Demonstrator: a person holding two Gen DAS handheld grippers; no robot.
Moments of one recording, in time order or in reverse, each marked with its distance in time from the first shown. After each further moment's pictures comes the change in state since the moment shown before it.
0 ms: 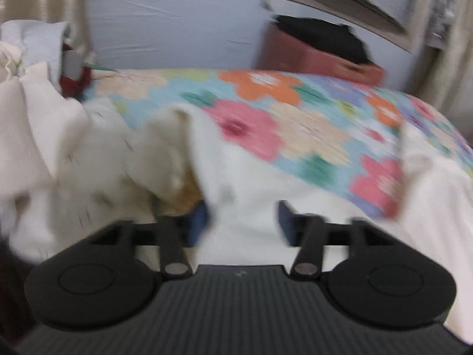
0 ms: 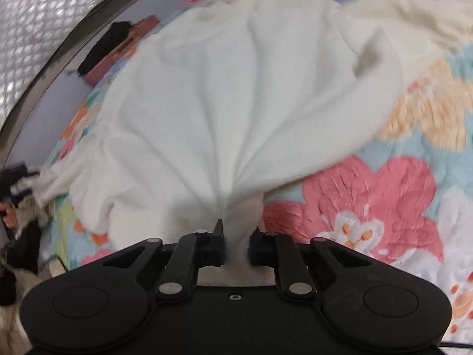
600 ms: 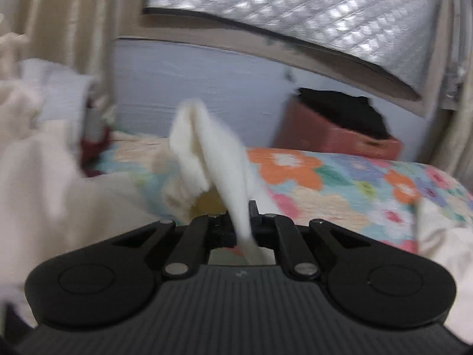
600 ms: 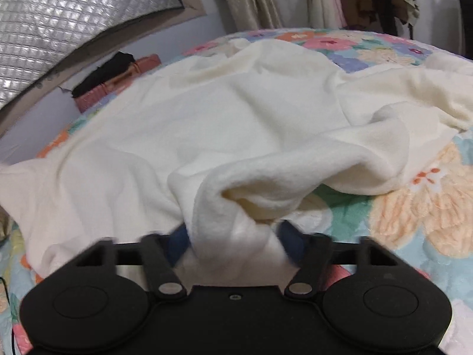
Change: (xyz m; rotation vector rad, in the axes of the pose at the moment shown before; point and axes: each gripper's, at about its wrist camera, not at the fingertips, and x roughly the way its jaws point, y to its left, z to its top) left arm 0.032 0.034 0.044 -0.085 -0.265 0.153; right arm 0.041 -0.012 0.023 -0.130 -0.239 -0.112
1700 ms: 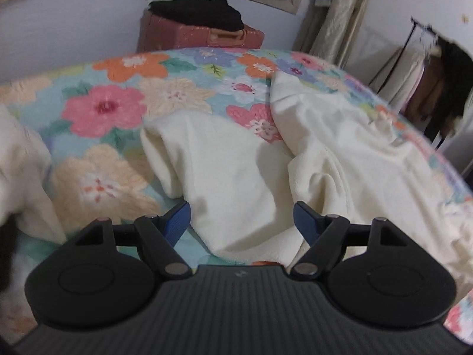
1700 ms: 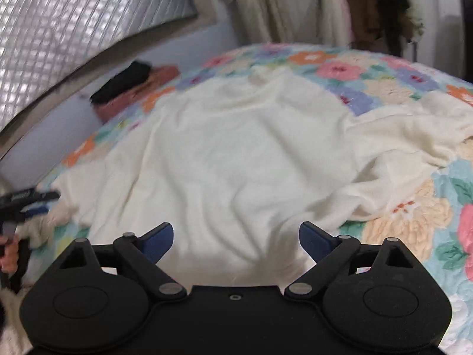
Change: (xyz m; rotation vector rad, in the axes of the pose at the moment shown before) left arm -0.076 -0.068 -0.073 0.209 0.344 -0.504; right arm -0.095 0.047 0.032 -0.014 -0.037 -0.021
